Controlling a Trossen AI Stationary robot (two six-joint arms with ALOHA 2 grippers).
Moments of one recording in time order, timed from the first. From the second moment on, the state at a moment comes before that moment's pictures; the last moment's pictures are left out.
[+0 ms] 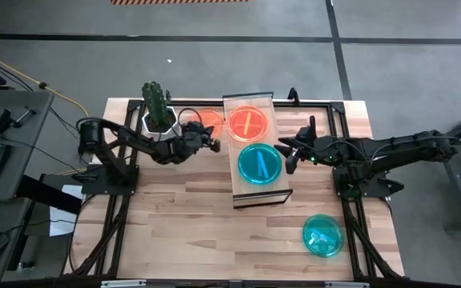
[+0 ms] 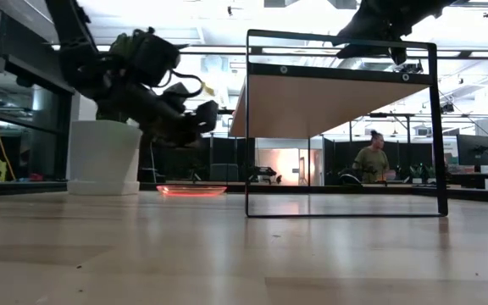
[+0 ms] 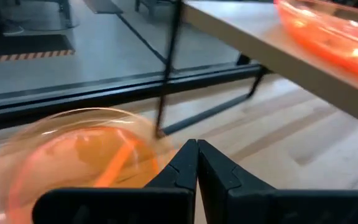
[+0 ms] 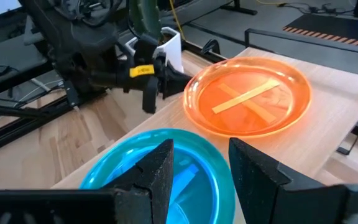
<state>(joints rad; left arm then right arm) 0.22 1.70 0.56 0.75 -0.67 -0.47 0.09 0.91 0.72 -0.22 0.50 0.47</state>
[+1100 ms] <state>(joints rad) 0.30 1.98 0.70 0.71 -0.74 -0.50 0.09 0.91 0.72 -0.22 0.51 0.49</state>
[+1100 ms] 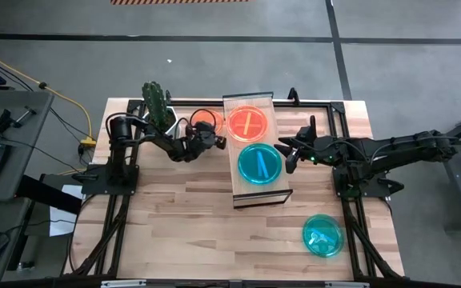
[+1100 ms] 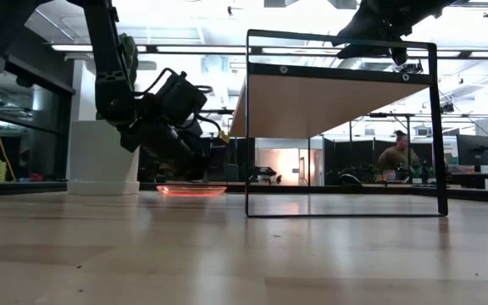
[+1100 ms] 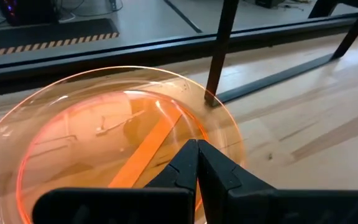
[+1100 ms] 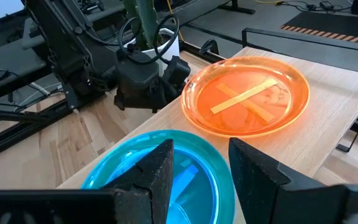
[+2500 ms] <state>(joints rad) -0.05 1.65 0.70 -0.22 -0.44 -0.60 0.09 0.91 0.72 -0.25 0.48 0.52</state>
